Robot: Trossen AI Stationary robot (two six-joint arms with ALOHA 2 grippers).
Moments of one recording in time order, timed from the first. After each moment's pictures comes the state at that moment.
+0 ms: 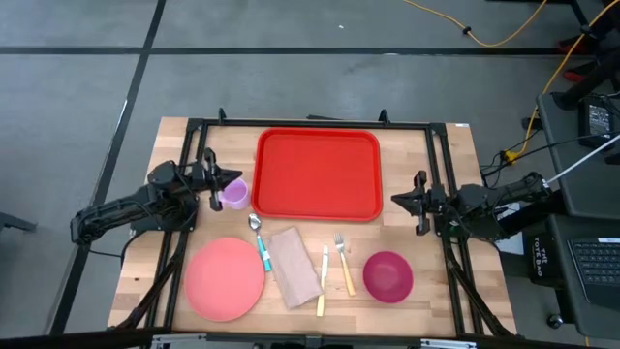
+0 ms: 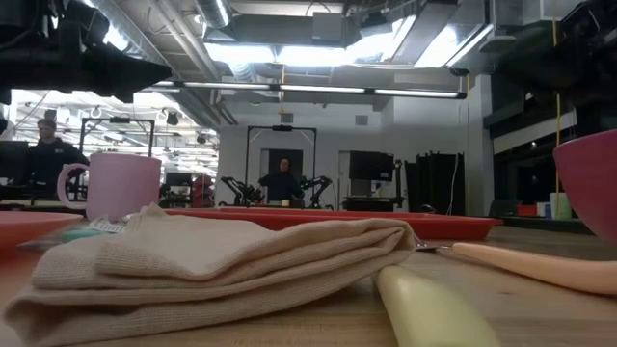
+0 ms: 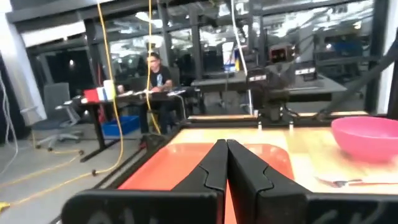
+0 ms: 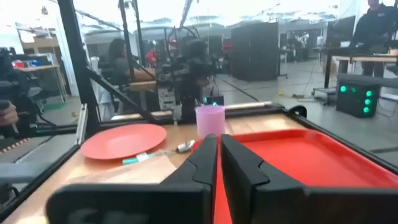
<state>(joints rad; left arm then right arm) 0.39 0.01 0.04 0.07 0.13 0.07 0.29 0.02 0.01 0.13 0.39 0.05</state>
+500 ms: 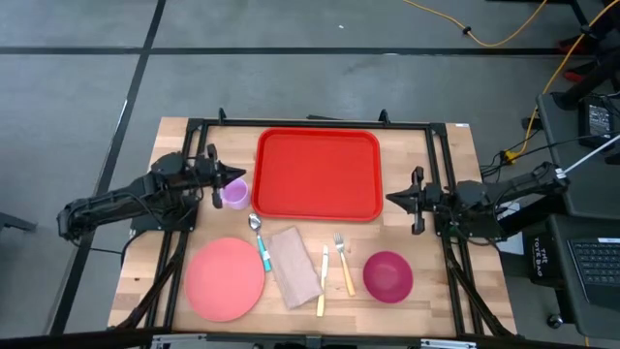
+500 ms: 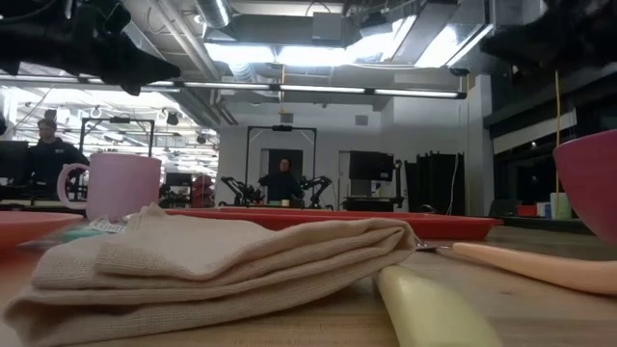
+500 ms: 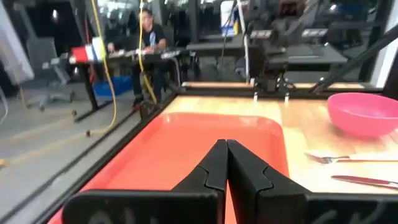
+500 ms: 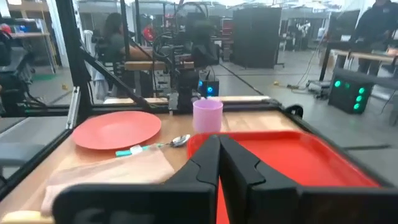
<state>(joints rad) 0.39 0.26 0.24 -0.06 0.13 0.04 0.29 0.38 0.21 0.19 0.40 -0.01</state>
